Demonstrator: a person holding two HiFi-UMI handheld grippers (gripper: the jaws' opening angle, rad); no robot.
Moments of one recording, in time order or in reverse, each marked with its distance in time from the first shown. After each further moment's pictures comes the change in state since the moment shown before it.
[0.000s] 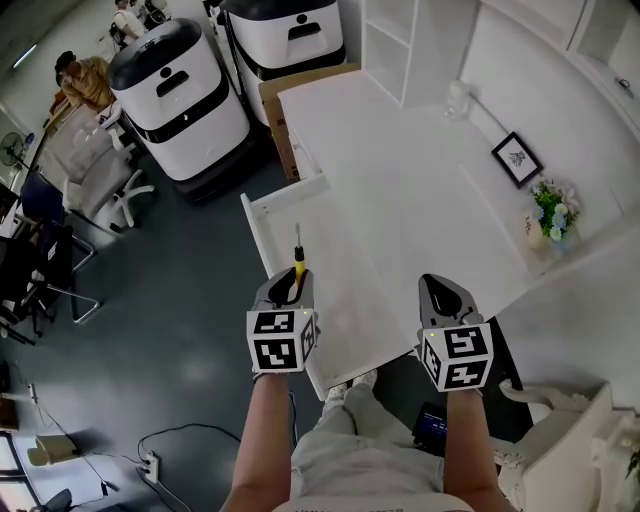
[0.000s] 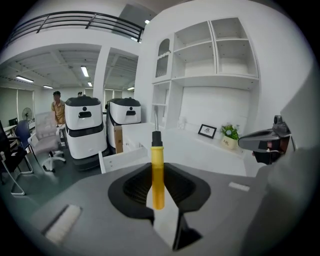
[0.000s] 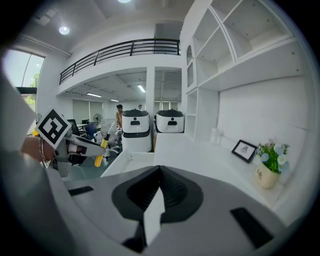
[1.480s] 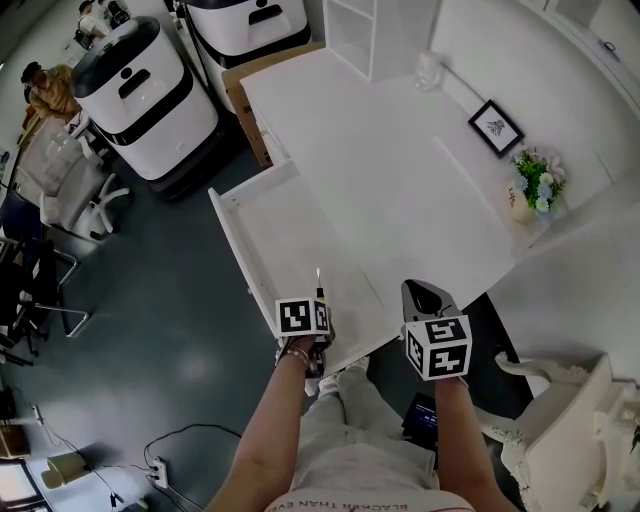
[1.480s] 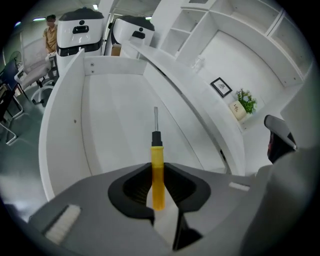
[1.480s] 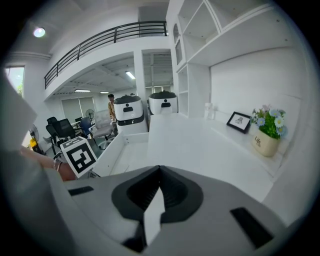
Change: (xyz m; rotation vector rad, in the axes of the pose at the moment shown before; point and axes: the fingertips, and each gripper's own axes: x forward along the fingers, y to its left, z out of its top) left arm 0.072 -0.067 -0.205 -0.330 0.684 -0.150; right arm 0.011 -0.014 -0.085 0.122 0.183 -0.016
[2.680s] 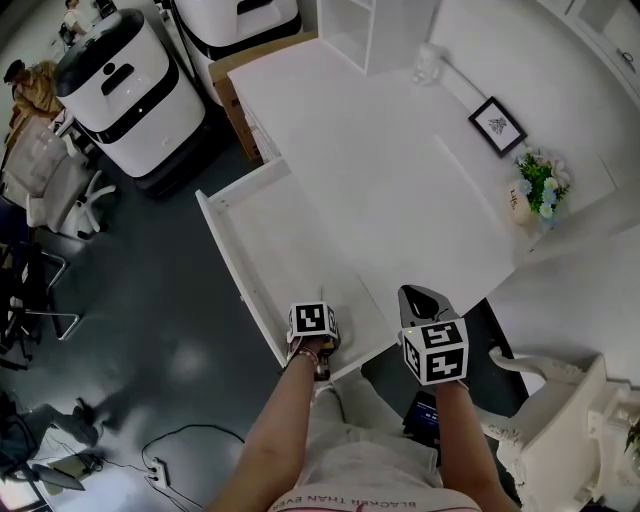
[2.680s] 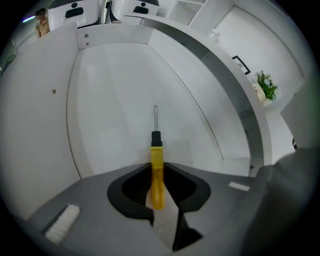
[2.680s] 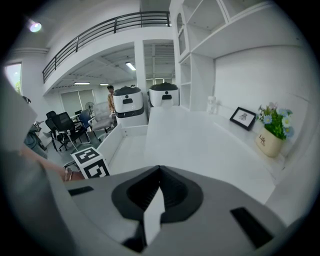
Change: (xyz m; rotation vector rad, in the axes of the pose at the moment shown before) left arm 0.061 0.021 -0.036 -0.035 0.210 0.079; right arm 0.025 -0.003 -0.007 -0.026 0.092 0.001
